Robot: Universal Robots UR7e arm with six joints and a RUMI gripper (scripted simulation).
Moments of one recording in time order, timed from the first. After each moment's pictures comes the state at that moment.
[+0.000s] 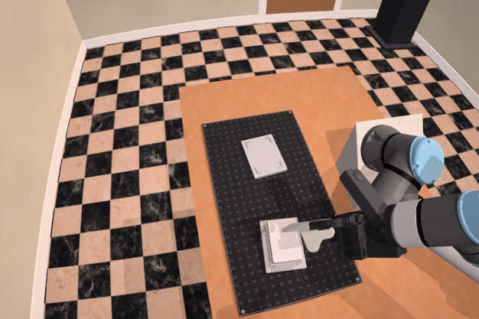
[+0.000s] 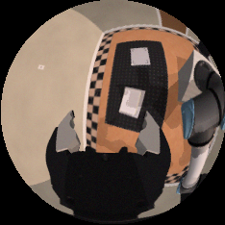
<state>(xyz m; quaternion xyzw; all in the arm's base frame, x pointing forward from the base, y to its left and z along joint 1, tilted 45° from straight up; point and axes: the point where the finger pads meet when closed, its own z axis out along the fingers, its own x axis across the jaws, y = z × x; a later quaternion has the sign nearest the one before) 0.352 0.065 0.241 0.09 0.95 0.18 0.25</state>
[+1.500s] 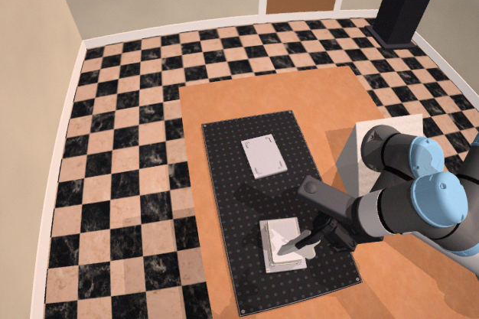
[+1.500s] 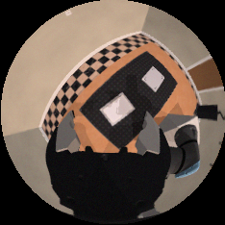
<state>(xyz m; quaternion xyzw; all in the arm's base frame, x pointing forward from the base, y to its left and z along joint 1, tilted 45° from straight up) 0.376 0.076 0.207 -0.28 0.91 0.14 0.26</state>
